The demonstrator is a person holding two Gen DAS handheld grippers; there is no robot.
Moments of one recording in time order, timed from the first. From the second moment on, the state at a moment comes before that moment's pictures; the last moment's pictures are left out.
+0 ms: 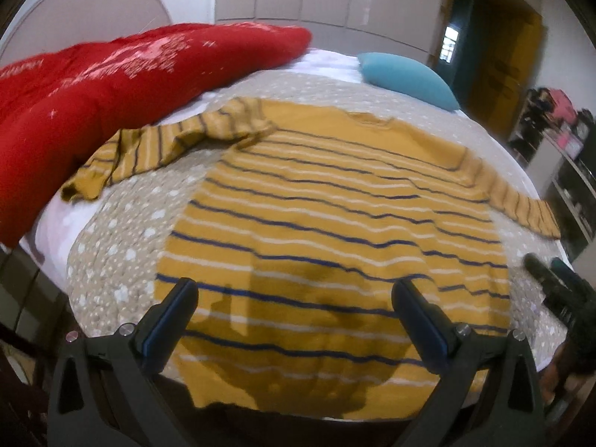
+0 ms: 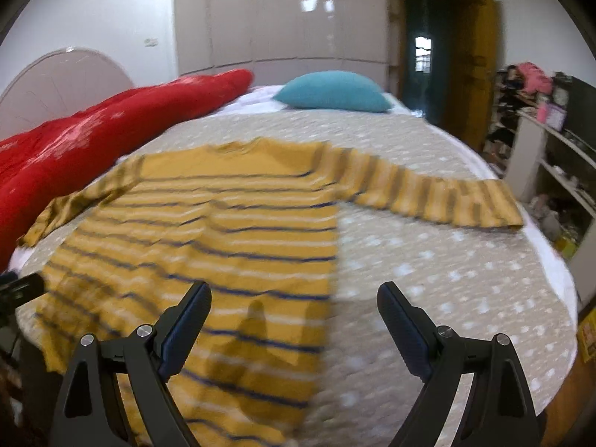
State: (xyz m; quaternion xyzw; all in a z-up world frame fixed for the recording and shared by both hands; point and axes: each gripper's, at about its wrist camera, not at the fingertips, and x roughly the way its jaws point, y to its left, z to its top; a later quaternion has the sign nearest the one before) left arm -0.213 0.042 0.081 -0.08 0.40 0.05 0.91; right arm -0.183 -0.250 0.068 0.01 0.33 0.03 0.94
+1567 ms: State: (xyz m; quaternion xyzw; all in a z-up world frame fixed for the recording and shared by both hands) left arm -0.221 0.132 0.062 -0.18 0.35 0.06 0.92; right arm 0.047 -0.012 0.097 -0.20 0.32 0.16 0.91
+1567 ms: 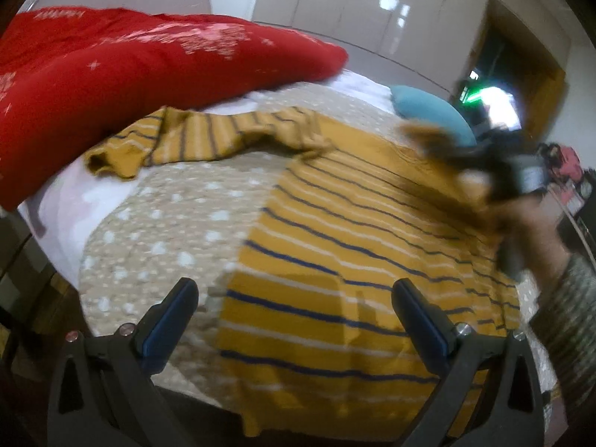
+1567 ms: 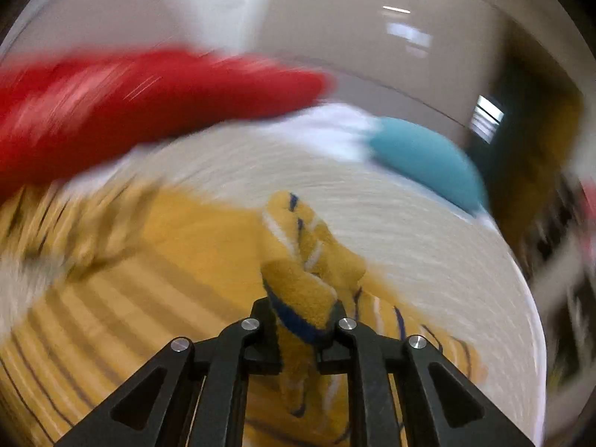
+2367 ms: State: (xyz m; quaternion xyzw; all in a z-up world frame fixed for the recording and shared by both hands) left arm -0.225 0.180 0.041 -0.24 0.35 0.06 0.90; right arm 0.040 -0.054 0.081 -0.05 0.41 0.24 0.88
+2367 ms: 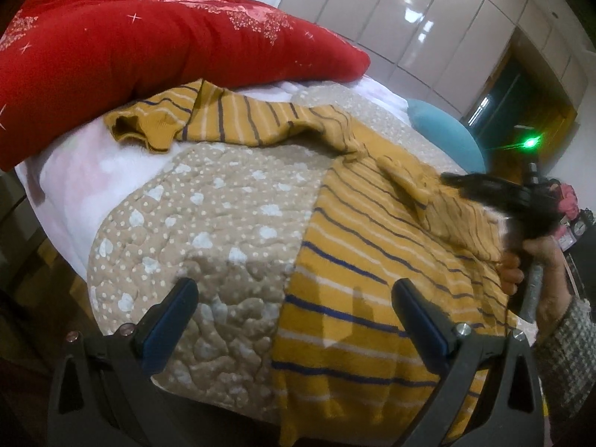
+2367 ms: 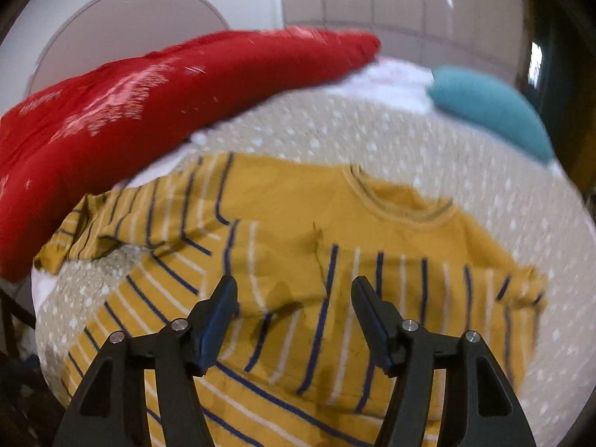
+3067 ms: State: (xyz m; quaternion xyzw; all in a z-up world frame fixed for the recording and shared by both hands) left arm -0.247 0.234 0.031 -0.29 0.34 0.11 0.89; right arm 0.075 0.045 0.093 0.07 0.46 0.32 0.82
